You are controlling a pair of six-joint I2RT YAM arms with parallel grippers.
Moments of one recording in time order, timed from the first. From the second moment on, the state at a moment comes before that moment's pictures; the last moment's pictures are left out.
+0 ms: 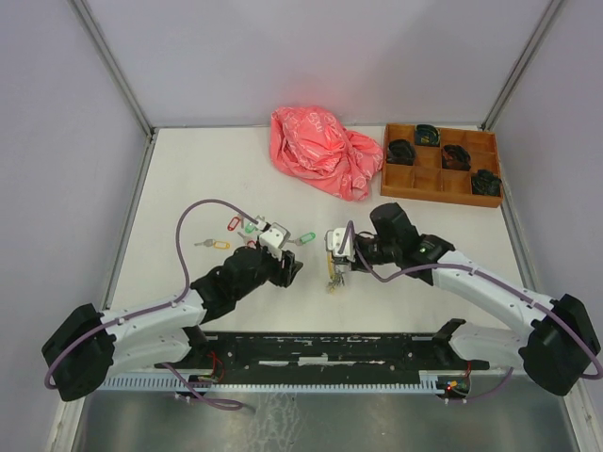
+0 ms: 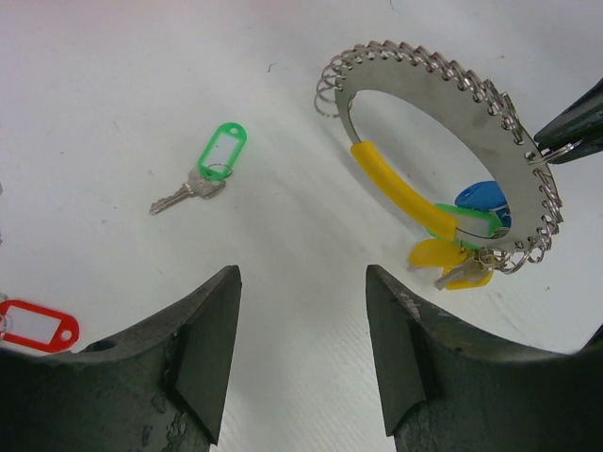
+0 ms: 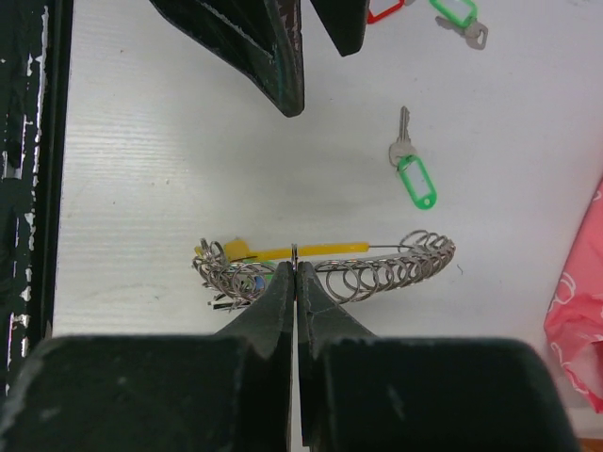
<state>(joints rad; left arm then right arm) -0.89 0.99 0.35 0.28 -0.15 -0.19 0.71 1.15 0.77 -0.30 -0.57 -0.72</state>
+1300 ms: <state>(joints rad) -0.70 1.10 0.40 0.14 -0.14 -0.25 0.70 1.05 0.62 -0.27 -0.58 -1.13</state>
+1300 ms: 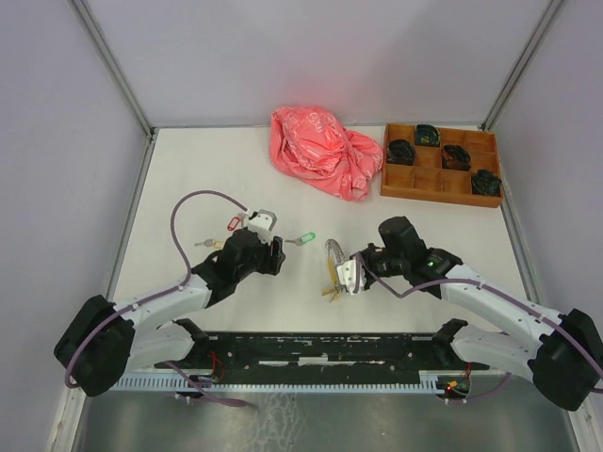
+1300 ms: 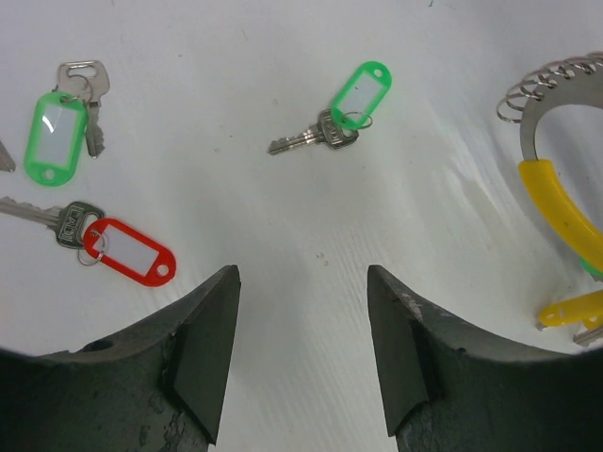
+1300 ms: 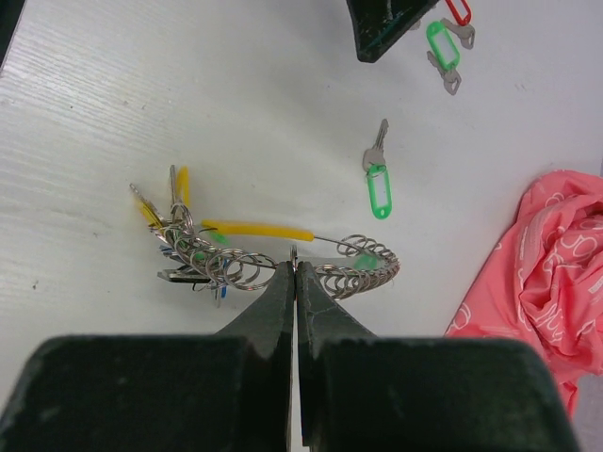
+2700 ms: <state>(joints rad) -0.53 1.79 1.01 -0.12 0.29 -0.14 0.78 1.08 0.65 -0.44 -0.50 -1.16</state>
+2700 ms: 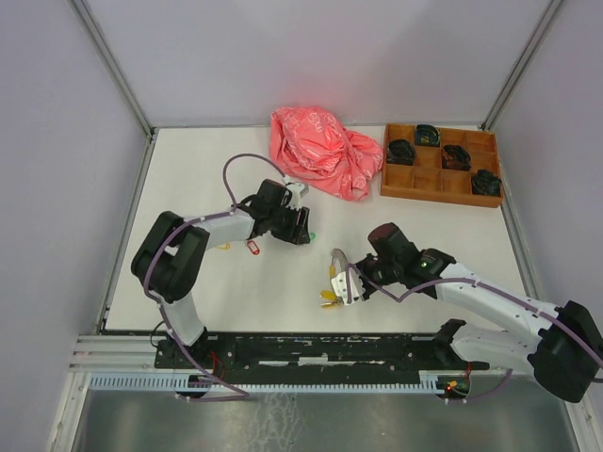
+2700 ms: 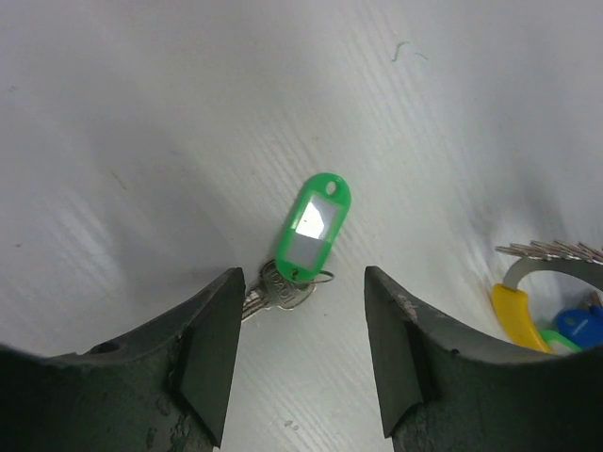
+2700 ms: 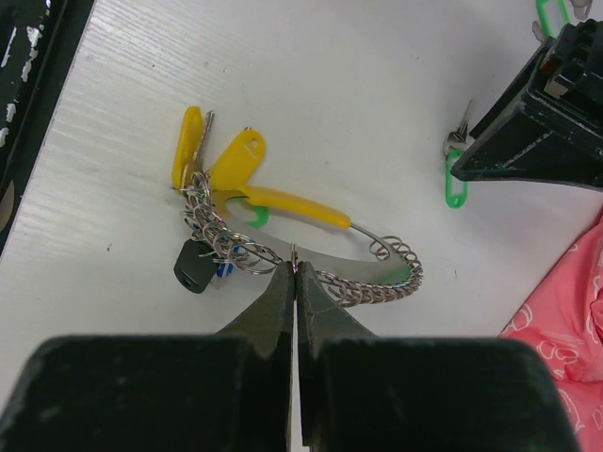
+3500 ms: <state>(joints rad) -0.59 1.57 0.76 0.13 0.35 -0.30 0.80 1.08 0.67 -0.49 -0.46 -1.18</state>
